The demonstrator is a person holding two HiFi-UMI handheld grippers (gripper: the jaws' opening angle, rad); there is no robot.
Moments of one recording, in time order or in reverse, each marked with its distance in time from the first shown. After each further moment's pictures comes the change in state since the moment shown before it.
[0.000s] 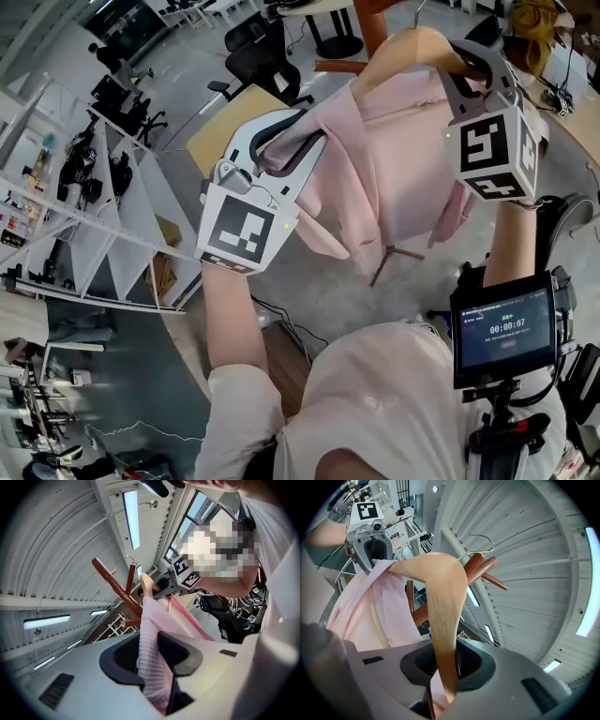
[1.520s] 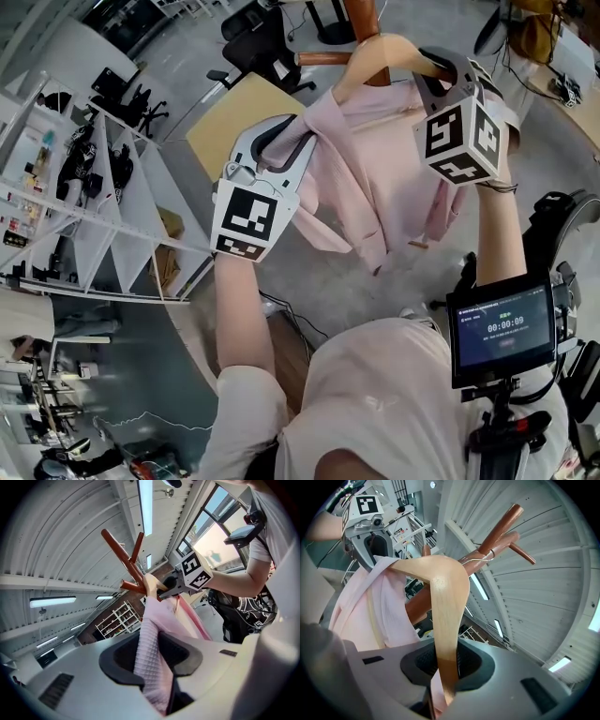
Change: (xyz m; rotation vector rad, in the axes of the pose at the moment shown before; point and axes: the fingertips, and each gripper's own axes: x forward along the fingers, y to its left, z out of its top) left arm 0.044 -0.012 -0.067 -0.138 0.123 0.048; right arm 0.058 0.056 -0.056 0.010 0.069 0.100
